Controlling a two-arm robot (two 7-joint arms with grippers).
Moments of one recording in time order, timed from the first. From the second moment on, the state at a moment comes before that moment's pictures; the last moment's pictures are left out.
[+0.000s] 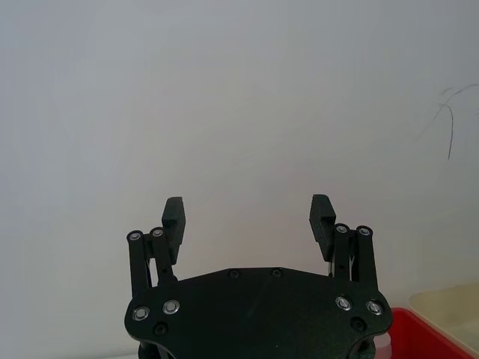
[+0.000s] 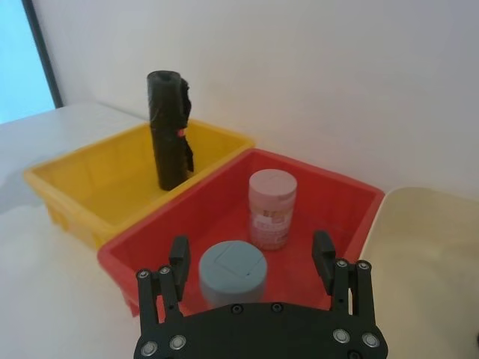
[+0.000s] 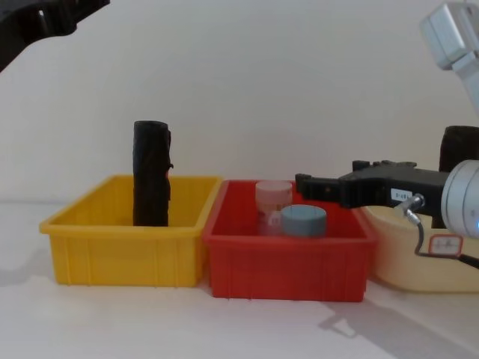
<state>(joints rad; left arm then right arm) -0.09 0.20 0.18 -1.81 -0.14 -0.28 0.02 0.28 0.21 -0.33 -1.53 0.19 0.20 0.30</state>
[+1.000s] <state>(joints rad) -0.08 0.20 0.17 -1.82 -0.14 -0.28 0.03 0.33 0.21 -0.37 -1.43 0.23 0.24 0.32</state>
